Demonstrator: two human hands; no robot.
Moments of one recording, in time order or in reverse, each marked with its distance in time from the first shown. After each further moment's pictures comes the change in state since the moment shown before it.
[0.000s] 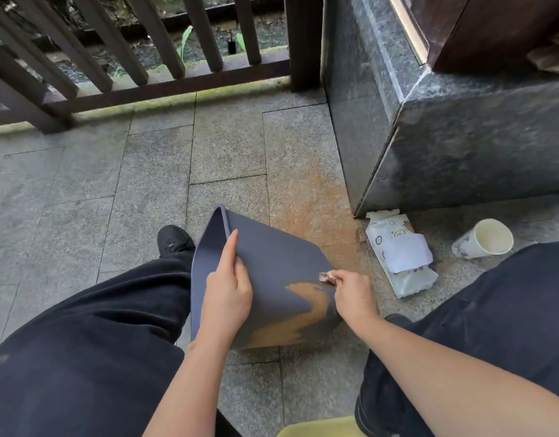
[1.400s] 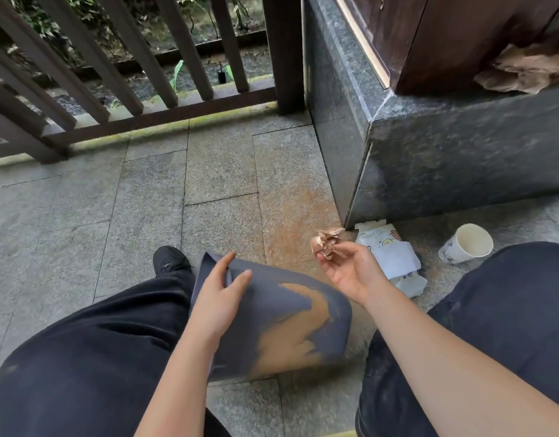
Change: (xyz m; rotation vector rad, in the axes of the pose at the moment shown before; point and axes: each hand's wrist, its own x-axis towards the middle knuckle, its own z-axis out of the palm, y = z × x) left_hand 0.008 0.008 -0.011 -0.238 -0.196 -0.246; right_hand 0.018 -0.043 -0.077 1.781 -0.396 0.441
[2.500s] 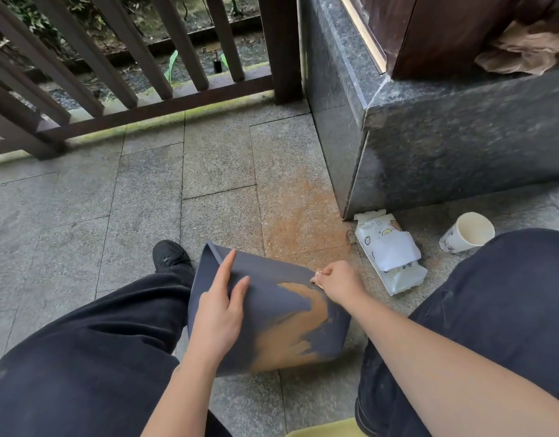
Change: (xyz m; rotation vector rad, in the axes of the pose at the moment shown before) left_hand -0.025 -0.011 0.008 0.342 0.069 0.206; right_hand 0.015 0.038 -0.031 -1.640 0.375 -0.213
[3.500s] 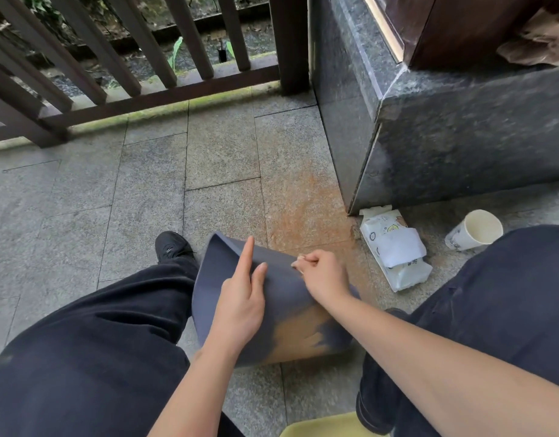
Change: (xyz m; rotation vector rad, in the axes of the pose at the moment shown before) left_hand 0.002 0.013 0.014 -0.126 -0.010 0.040; right_hand -0.026 -0.038 0.021 0.191 0.109 -0.110
